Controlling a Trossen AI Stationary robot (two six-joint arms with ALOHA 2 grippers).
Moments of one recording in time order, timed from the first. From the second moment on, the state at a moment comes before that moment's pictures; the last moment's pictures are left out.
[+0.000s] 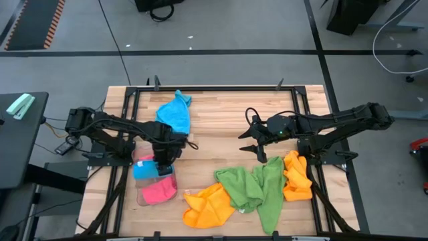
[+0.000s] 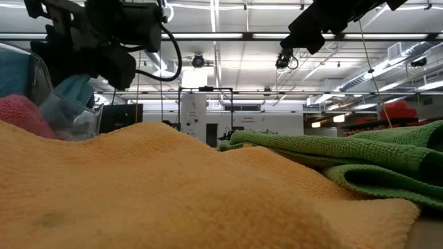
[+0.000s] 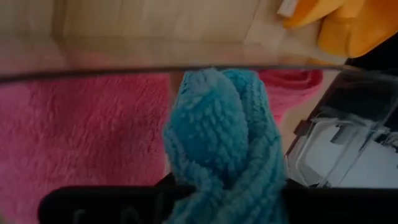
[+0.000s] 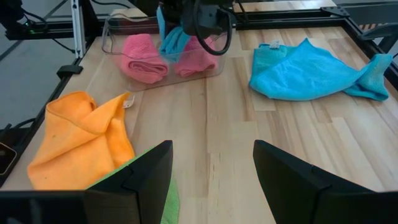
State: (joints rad) left arm -0.02 1.47 0.90 -0.99 0.53 -0.36; right arm 0.08 1.09 0.78 -0.18 0.03 0.08
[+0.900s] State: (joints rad) left arm -0.03 1.43 0.90 -0.97 0.37 -0.41; right arm 0.08 1.09 0.78 -0.17 0.03 0.08
